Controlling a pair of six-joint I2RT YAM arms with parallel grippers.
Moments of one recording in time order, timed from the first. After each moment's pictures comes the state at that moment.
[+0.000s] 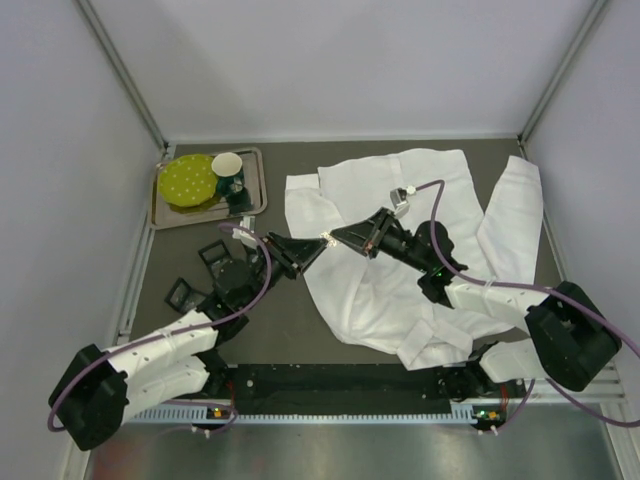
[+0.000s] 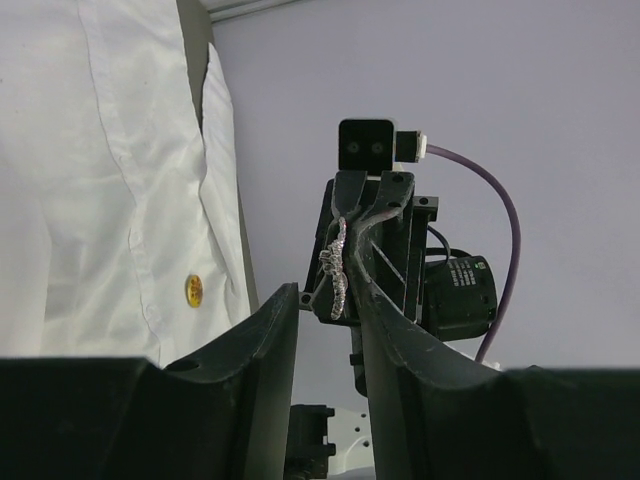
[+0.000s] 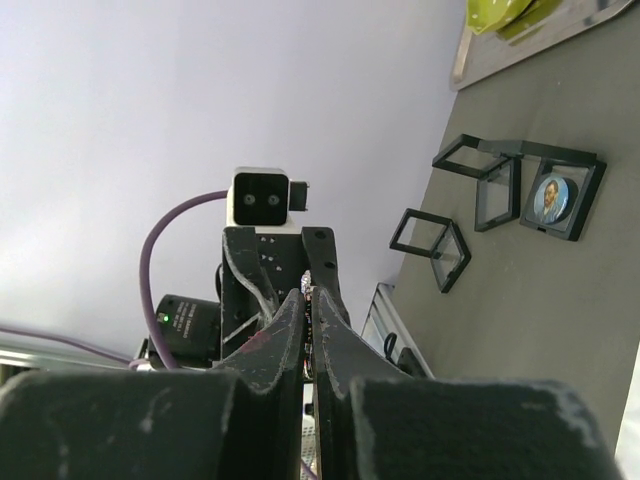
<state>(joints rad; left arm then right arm) -0.73 0.94 0.34 0.69 0.00 -1.37 0.67 1.32 0.57 0.84 -0.36 1.32</state>
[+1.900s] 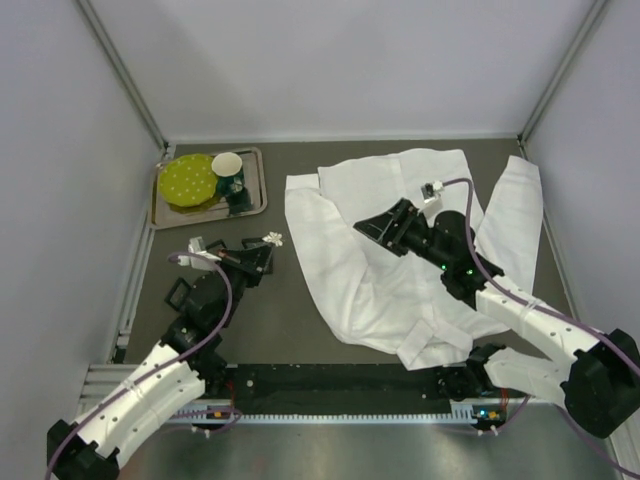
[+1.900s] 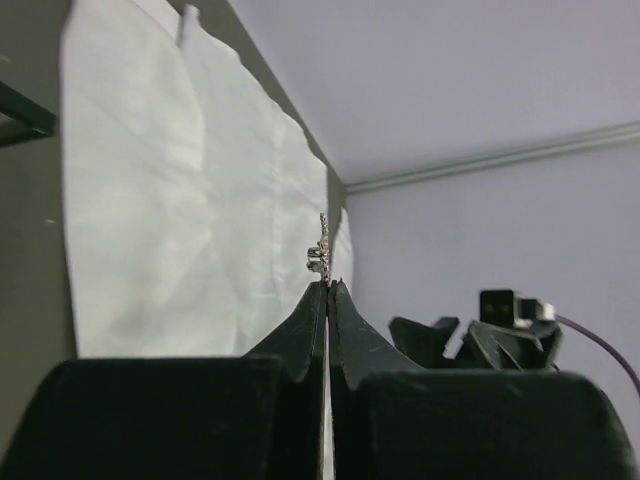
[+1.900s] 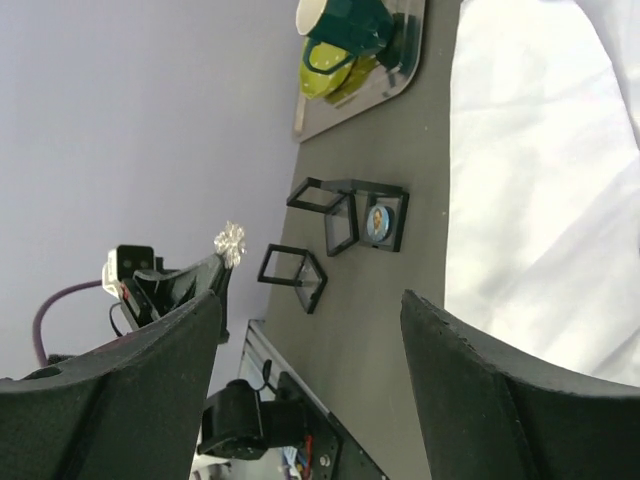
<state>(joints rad) -0.61 0.49 0.28 0.20 -0.29 -1.28 0.57 1.07 0.64 0.27 -0.23 1.05</state>
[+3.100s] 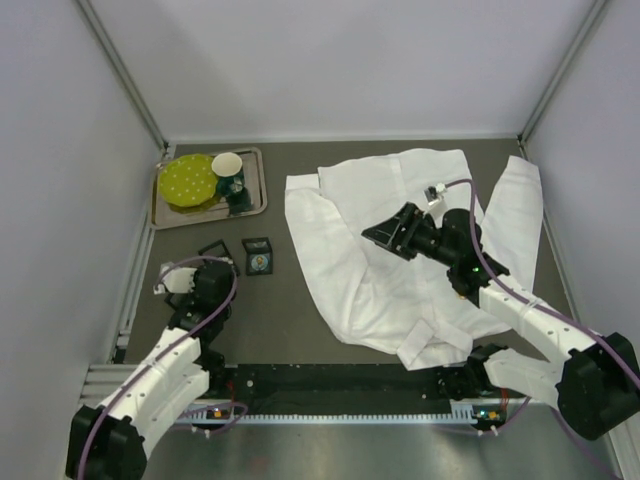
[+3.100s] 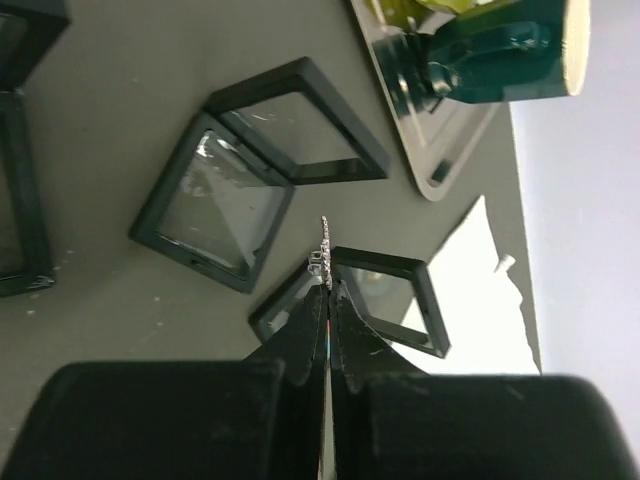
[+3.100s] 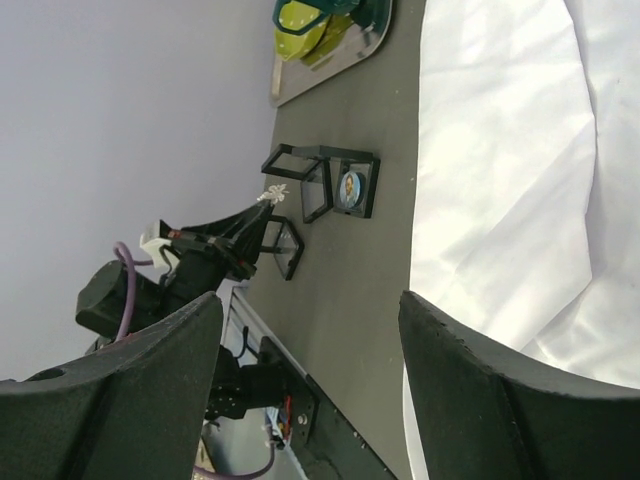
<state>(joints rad) -0.33 0.69 0.28 -0.15 -0.64 -1.42 0.46 1.06 0.62 0.20 -0.39 0.99</state>
